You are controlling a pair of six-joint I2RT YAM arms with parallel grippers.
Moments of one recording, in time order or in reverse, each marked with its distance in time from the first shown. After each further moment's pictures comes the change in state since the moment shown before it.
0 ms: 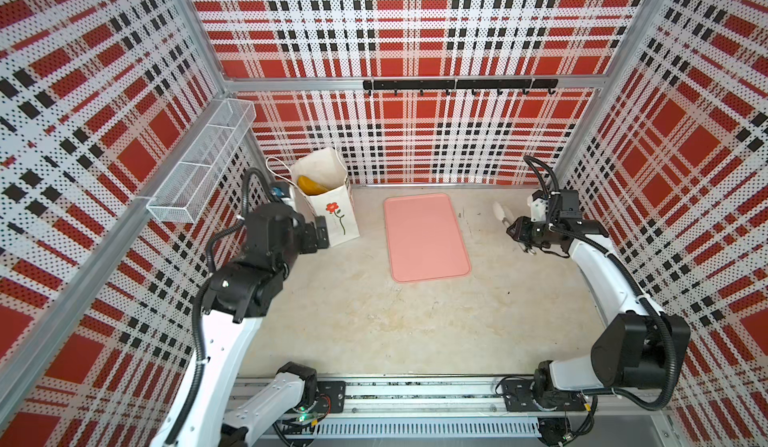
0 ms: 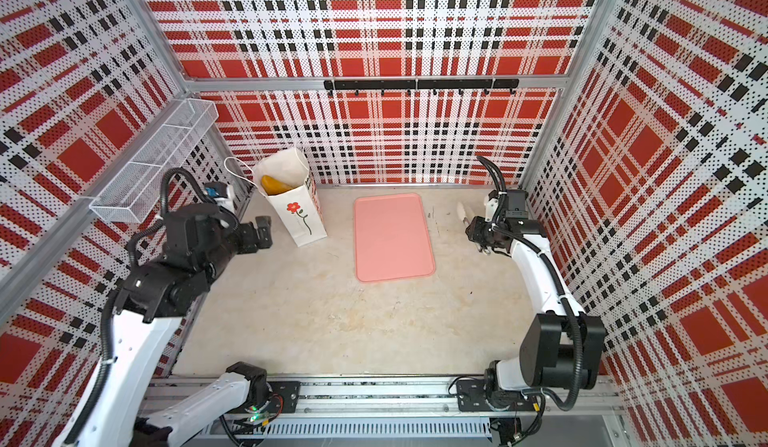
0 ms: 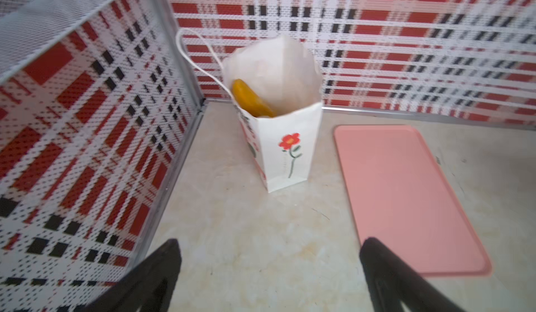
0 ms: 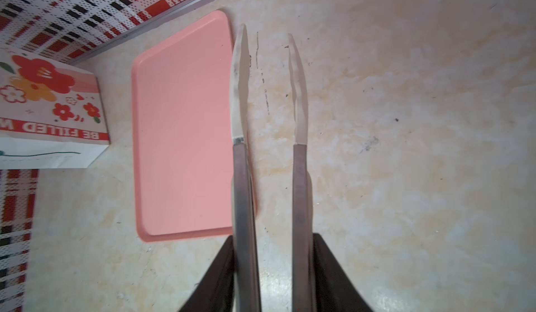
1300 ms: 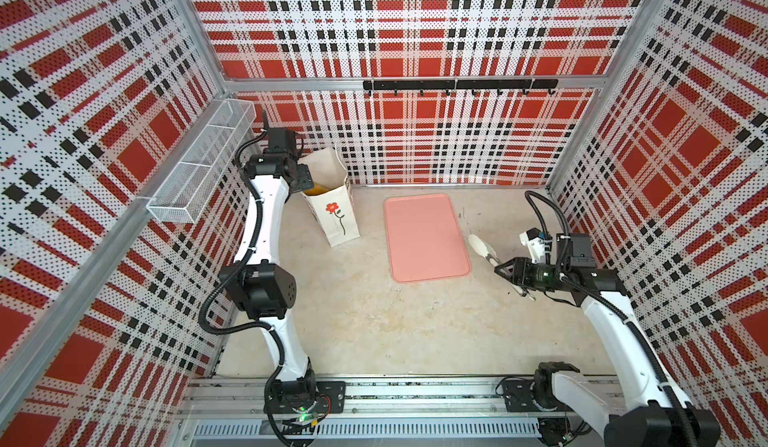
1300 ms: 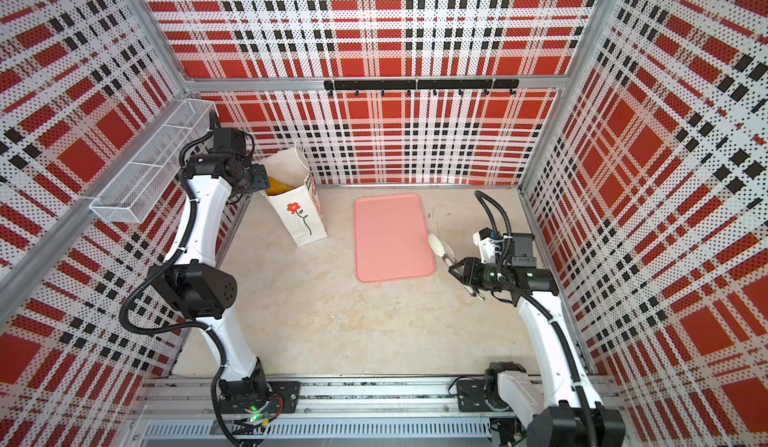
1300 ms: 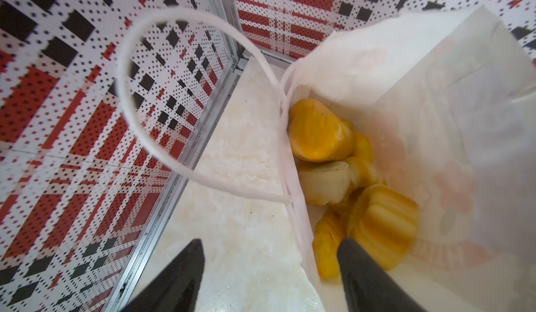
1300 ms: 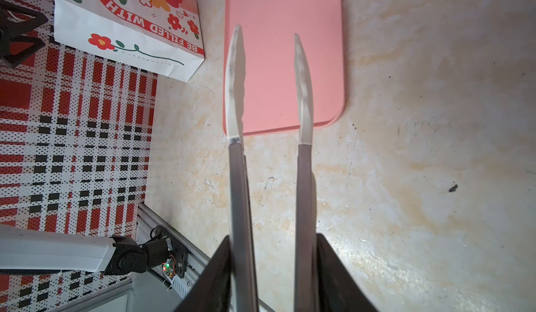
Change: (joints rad) left arm 0.204 0.893 0.721 -0.205 0.068 -0.094; right arm 0.000 -0.422 -0.356 -0.105 -0.321 0.005
